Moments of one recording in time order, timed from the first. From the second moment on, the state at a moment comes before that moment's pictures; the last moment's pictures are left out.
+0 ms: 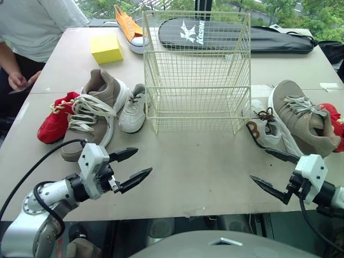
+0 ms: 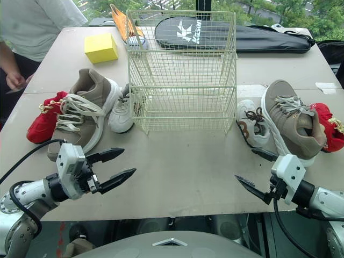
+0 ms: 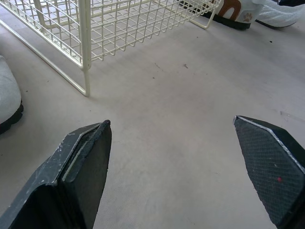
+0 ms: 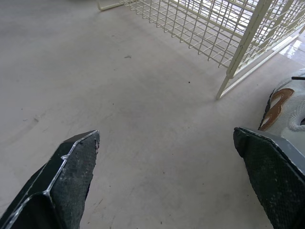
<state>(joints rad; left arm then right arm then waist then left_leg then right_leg) 0.44 0.71 0.36 -0.56 -0.63 0.40 -0.94 0.54 -0.68 -0.28 -0.63 0.44 0.19 0.86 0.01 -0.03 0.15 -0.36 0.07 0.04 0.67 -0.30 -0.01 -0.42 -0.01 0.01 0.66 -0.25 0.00</state>
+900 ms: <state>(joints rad) 0.22 0.77 0.34 -0.80 -0.89 0.53 -0.79 -0.55 -0.92 0.27 -0.41 0.48 0.64 0.93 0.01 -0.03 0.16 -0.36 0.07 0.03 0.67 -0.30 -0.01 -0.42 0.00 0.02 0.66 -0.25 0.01</state>
